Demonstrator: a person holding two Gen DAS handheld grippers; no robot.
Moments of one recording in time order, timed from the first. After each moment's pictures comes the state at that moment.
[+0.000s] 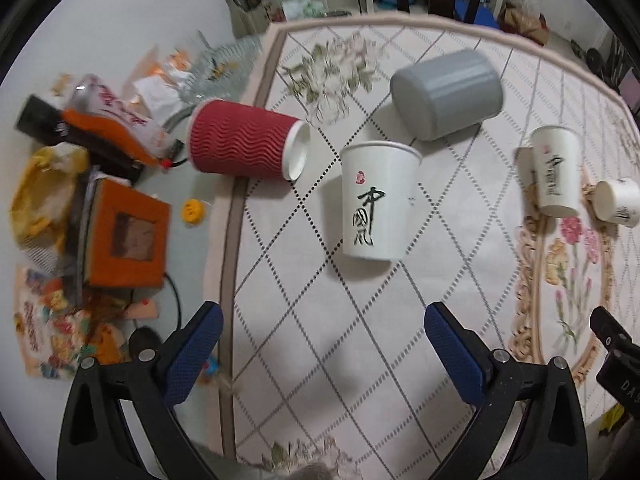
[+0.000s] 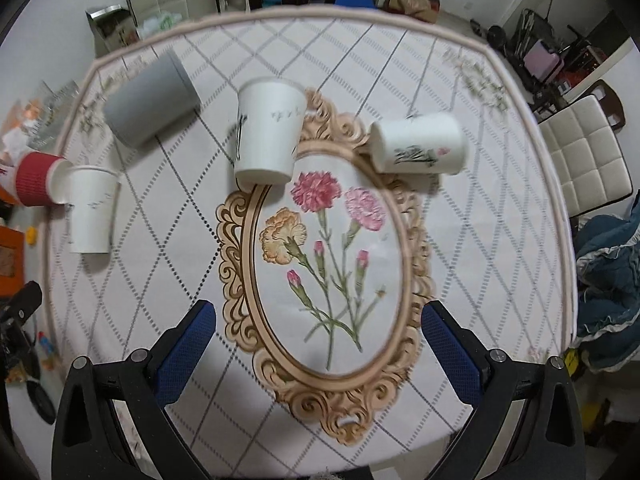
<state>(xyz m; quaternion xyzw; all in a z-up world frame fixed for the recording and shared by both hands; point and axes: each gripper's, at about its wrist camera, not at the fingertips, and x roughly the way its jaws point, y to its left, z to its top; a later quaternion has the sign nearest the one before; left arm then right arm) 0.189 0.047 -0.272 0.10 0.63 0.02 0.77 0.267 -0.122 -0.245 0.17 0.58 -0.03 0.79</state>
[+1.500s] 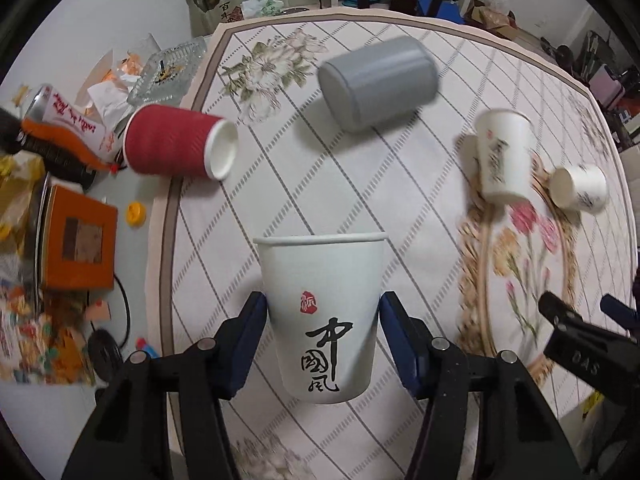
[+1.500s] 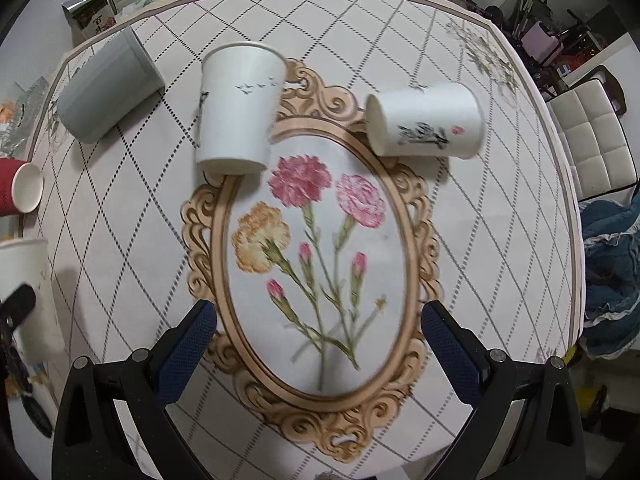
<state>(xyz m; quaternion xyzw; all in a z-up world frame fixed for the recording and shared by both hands) 0.170 0.002 -0.271 0.07 0.64 -0.04 0.77 0.261 -0.140 -0.280 0.19 0.60 -0.04 0.78</state>
